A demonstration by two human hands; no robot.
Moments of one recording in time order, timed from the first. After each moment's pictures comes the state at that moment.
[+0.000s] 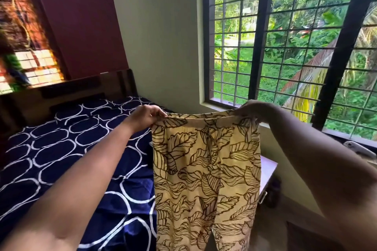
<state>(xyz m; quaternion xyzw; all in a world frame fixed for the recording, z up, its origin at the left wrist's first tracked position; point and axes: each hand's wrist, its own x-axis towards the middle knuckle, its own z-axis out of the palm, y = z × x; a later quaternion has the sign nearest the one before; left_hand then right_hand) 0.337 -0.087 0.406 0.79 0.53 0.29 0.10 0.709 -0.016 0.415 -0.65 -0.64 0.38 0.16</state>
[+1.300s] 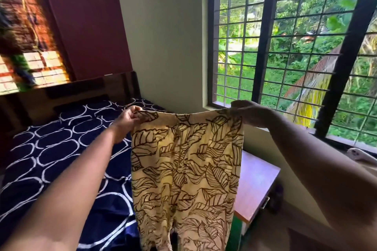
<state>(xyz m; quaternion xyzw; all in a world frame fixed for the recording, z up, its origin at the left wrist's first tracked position) 0.289 -0.103 0.395 0.55 0.56 0.49 0.37 0.682 -0.062 0.429 -0.37 -0.67 0.56 0.33</state>
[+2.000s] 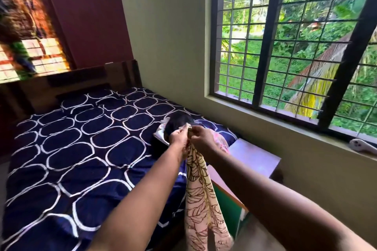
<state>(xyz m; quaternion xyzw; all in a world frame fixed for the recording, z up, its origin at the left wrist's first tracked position) 0.450 -0.087 0.300 0.27 0.56 0.60 0.51 0.532 -0.096 0.306 -0.53 -0.66 0.36 0.39</state>
